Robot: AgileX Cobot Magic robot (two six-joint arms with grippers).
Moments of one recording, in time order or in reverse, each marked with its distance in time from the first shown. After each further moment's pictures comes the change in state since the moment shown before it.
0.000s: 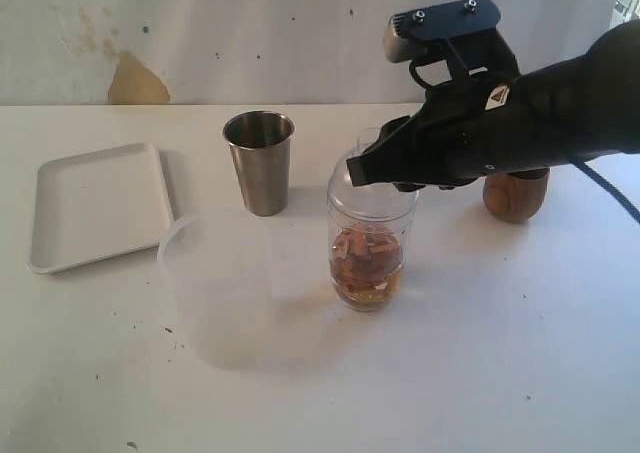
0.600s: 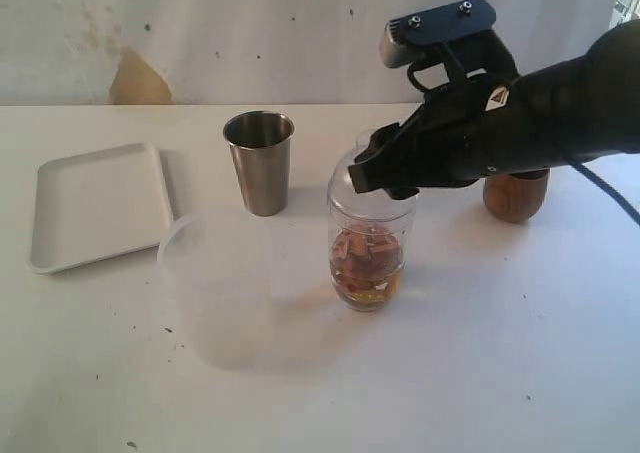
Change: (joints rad) left arm 0.000 0.000 0.000 0.000 0.000 0.000; right arm 0.000 0.000 0.000 0.000 0.008 -0.046
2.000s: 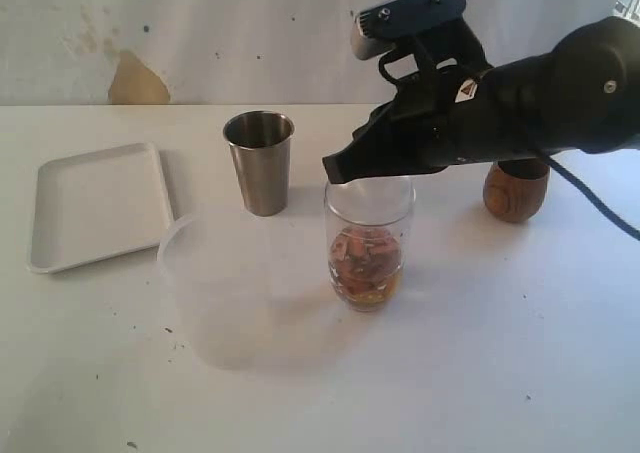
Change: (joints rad) left arm 0.000 0.000 0.000 0.000 0.000 0.000; right arm 0.049 0.049 -0.030 0.000 -0.089 -0.044
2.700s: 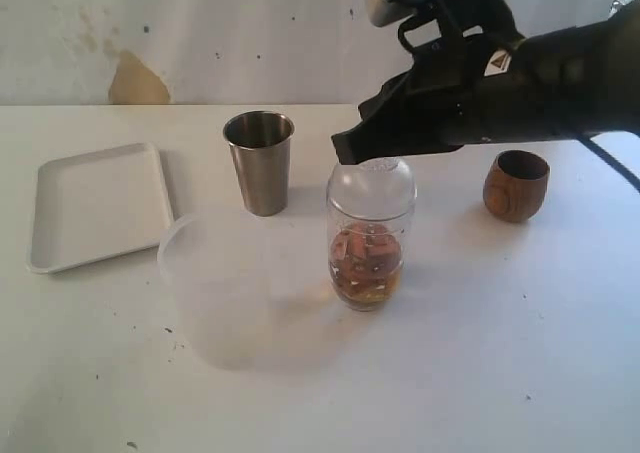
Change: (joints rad) left arm 0.000 0.000 0.000 0.000 0.000 0.000; right arm 0.002 -0.096 0.002 -0.007 0.010 -0.012
